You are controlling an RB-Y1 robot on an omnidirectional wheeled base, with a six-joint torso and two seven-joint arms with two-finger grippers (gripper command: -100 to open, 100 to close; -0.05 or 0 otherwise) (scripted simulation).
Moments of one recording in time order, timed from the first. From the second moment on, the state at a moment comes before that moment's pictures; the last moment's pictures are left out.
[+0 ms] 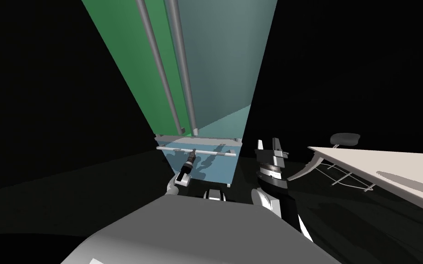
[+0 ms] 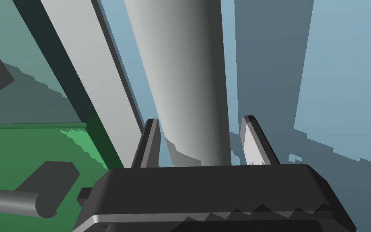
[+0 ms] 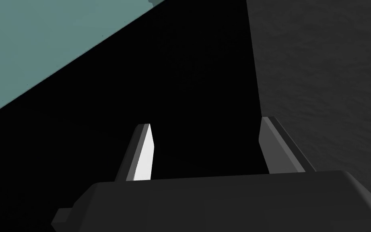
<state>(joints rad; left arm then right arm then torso) -0.06 0.17 -0.07 -1.14 0.01 -0.54 0.05 0.49 0.03 0.05 -2.30 -0.12 -0.52 -0.17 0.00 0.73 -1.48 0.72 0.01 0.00</state>
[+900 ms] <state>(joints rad) 0.13 0.11 -0.12 -1.39 -0.09 -0.49 0.06 0.49 0.03 0.05 -2.30 -0.12 -0.52 -0.17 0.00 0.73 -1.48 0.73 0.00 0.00</state>
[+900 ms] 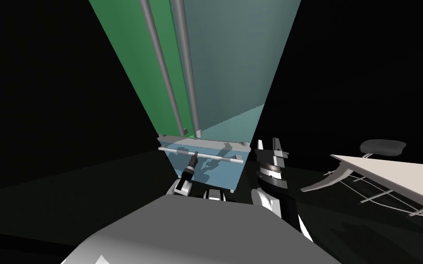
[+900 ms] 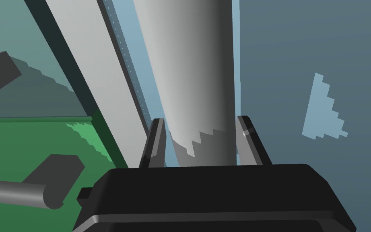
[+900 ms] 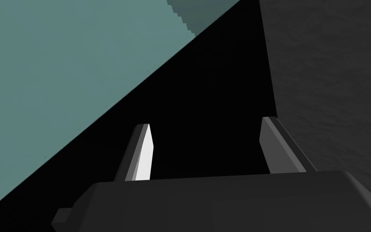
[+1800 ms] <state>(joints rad) 0.25 0.10 -0.16 -1.56 -0.13 -0.41 0.09 0.49 0.03 0.05 -2.30 -0.12 -0.52 -0.17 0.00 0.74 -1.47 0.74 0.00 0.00</state>
